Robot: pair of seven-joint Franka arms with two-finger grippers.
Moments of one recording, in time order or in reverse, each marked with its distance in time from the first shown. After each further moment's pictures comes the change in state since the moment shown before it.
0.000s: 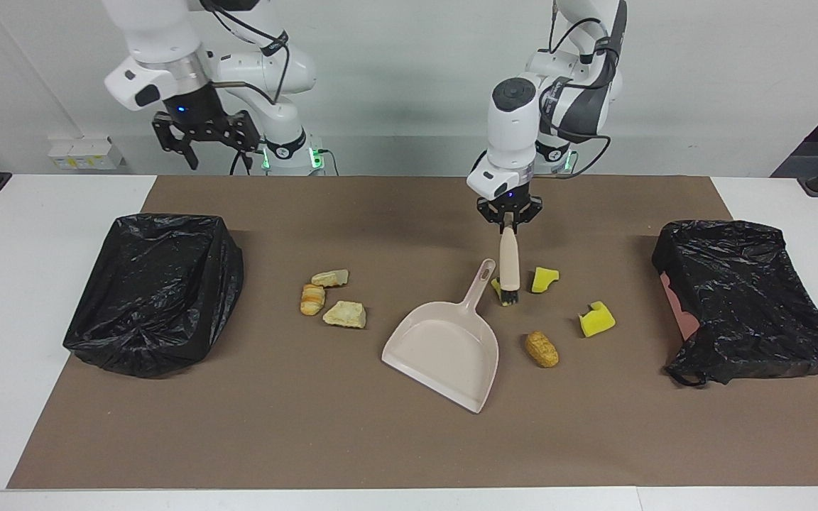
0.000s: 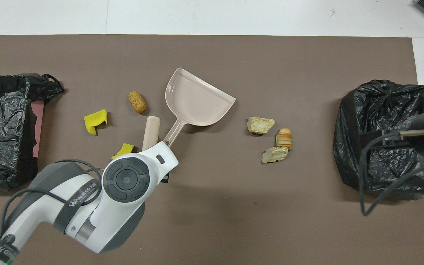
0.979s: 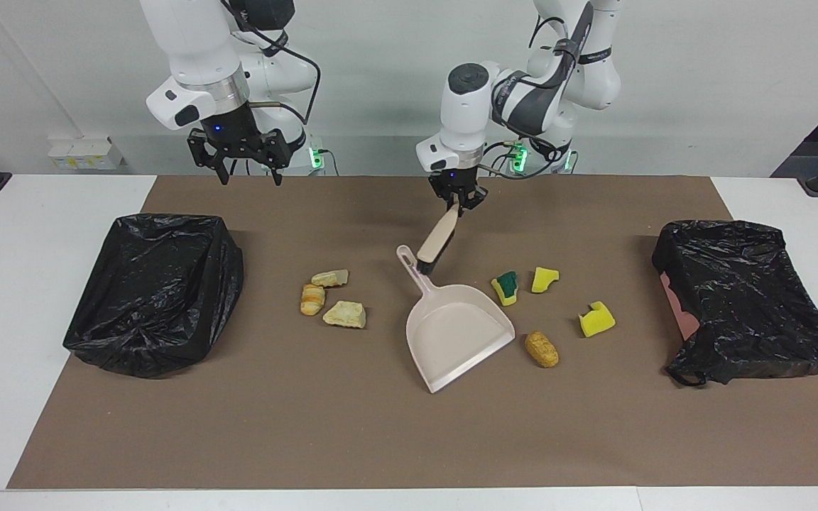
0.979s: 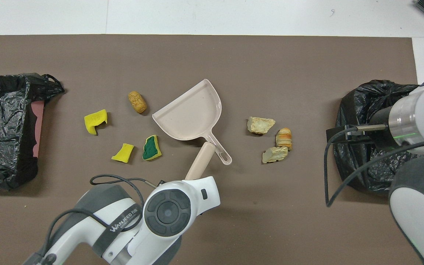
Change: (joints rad) left arm -0.172 -0.006 0.012 0.018 -0.139 0.016 0.236; right arm 0.053 0.041 0.002 -0.014 0.033 0.055 -0.005
